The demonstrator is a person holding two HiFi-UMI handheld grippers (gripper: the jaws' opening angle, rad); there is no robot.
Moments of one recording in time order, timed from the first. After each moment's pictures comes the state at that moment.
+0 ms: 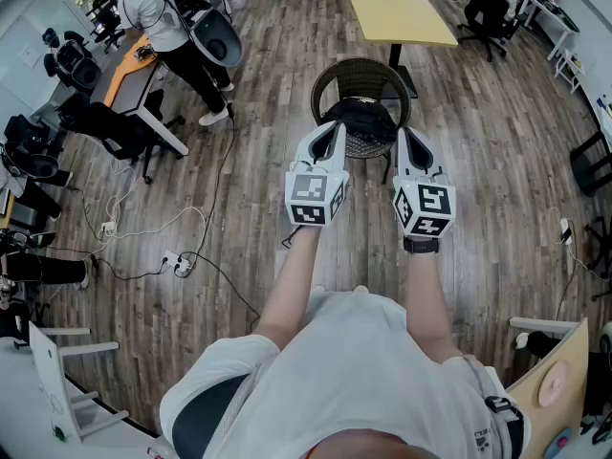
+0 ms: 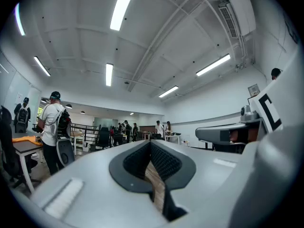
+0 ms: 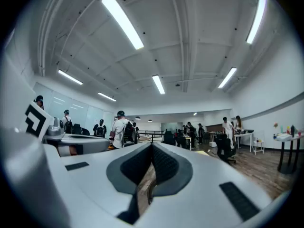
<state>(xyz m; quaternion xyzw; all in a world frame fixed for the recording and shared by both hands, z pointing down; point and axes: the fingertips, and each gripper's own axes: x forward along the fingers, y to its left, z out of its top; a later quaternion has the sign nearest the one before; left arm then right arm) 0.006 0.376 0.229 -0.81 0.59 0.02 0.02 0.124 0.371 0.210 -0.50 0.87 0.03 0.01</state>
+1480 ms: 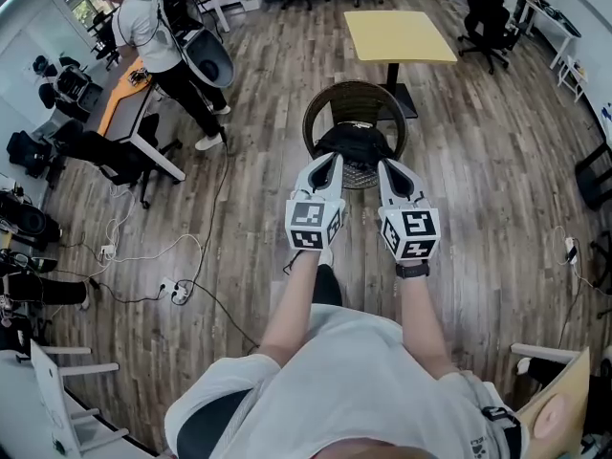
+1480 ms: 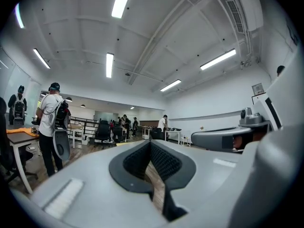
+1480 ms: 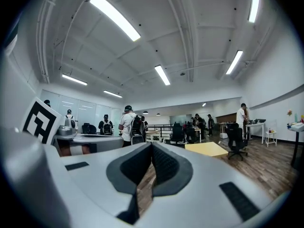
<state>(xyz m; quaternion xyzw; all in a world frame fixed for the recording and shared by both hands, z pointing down) 0.036 0.274 0.292 -0.81 0.59 0.01 -0.02 0.127 0.278 0.280 -0.44 0.90 -0.01 -0.01</state>
